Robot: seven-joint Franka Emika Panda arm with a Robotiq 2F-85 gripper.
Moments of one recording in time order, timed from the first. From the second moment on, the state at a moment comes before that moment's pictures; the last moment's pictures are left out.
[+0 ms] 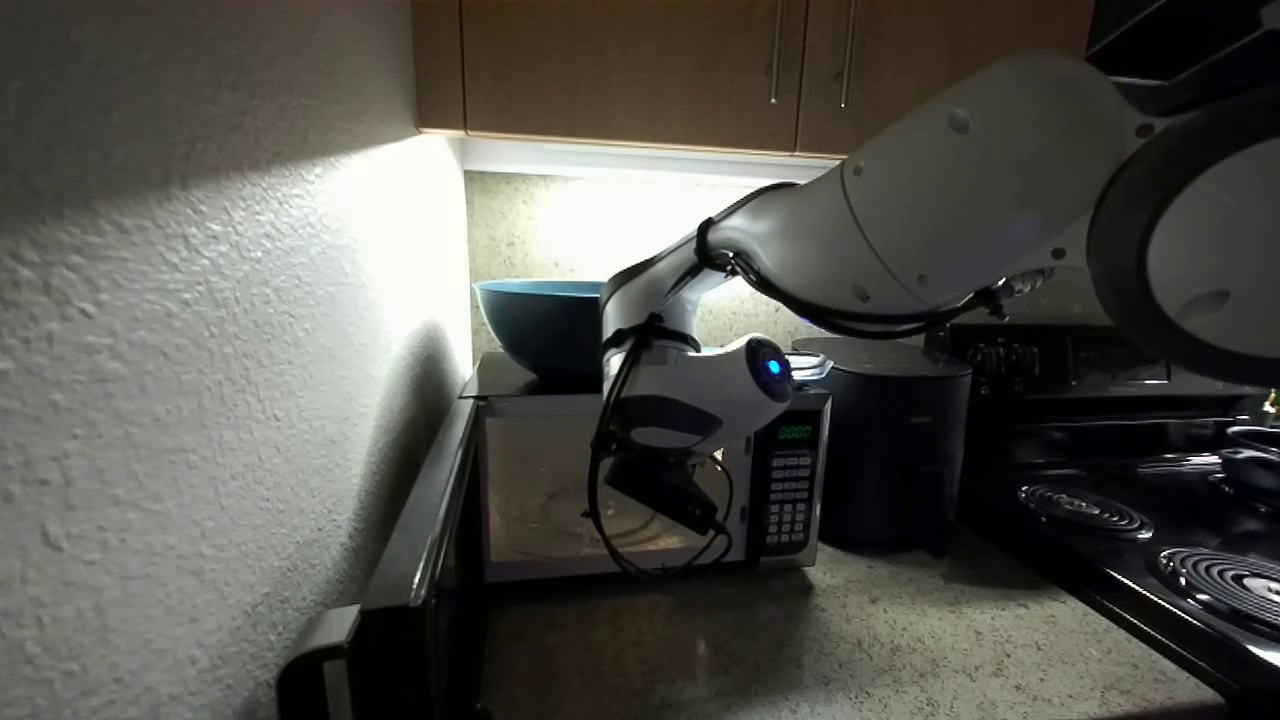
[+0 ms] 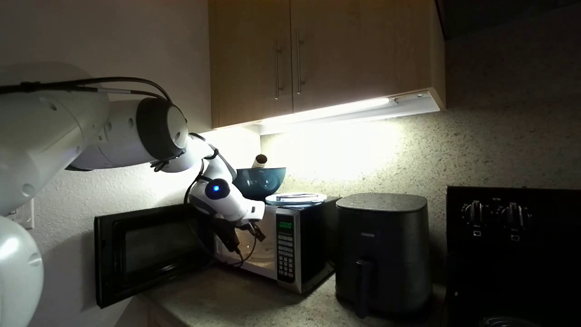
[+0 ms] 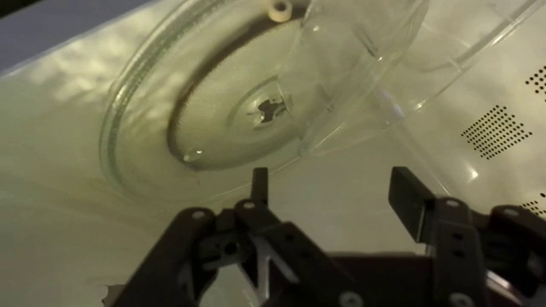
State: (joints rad) arm 0.50 0.91 -0.16 -1.24 2.11 3.29 -1.16
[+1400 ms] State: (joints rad) arm 0.50 0.84 -0.13 -1.37 2.11 3.40 -1.16
